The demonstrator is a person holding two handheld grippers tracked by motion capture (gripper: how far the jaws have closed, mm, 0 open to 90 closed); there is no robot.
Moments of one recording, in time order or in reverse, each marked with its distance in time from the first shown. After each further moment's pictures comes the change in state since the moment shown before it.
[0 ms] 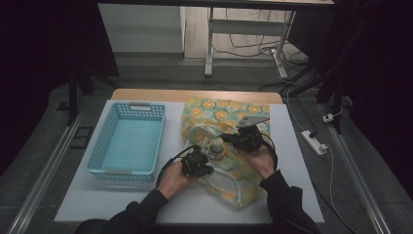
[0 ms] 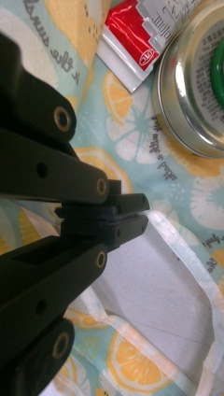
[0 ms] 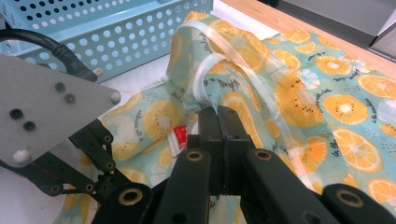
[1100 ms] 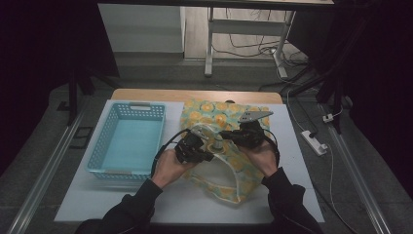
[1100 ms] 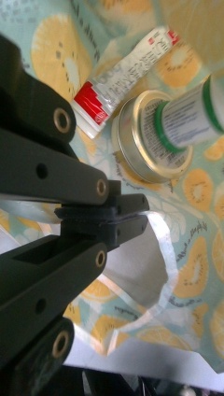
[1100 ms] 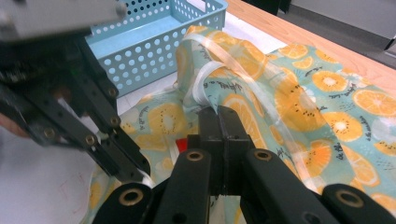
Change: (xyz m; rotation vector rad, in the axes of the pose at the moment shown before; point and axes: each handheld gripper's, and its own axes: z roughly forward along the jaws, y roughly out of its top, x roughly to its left) left arm 0.014 0.026 -0.064 -0.124 -0.078 -0.104; right arm 0.003 0.020 -0.014 -0.014 0.047 0.015
